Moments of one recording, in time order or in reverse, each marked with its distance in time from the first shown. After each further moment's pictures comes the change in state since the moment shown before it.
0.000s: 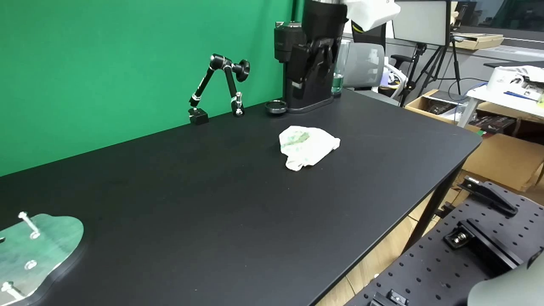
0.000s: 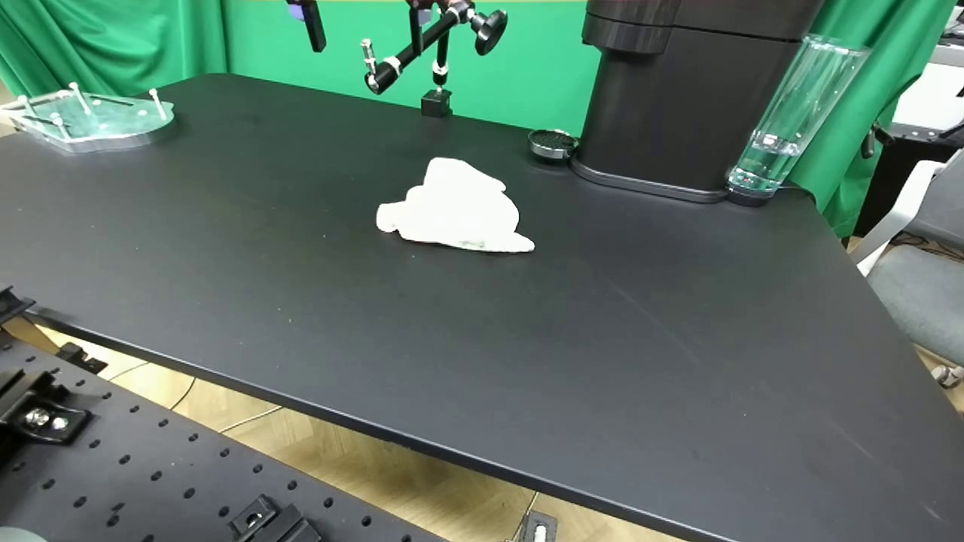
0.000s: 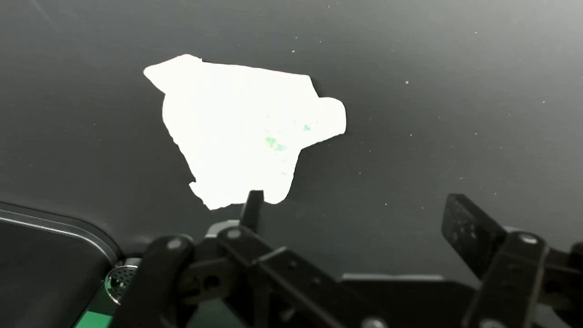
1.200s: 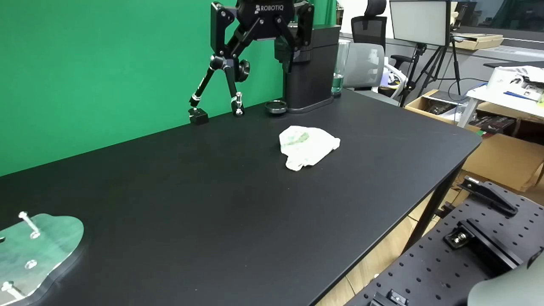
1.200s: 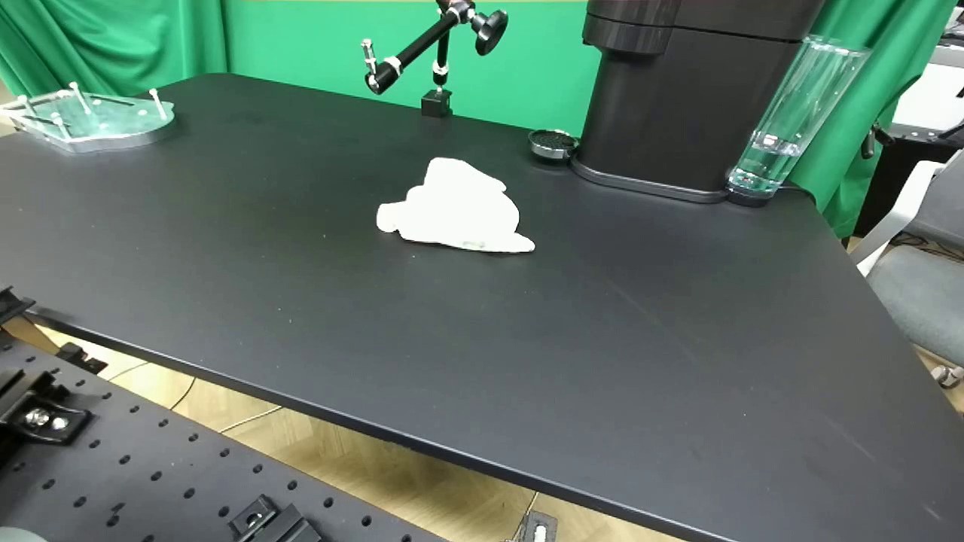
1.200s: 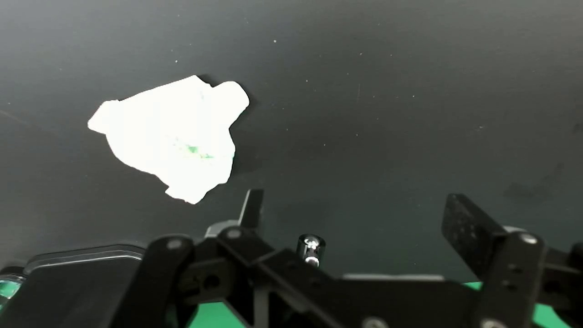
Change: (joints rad) arm -0.021 -0.187 0.366 -0.008 0.020 -0.082 0.766
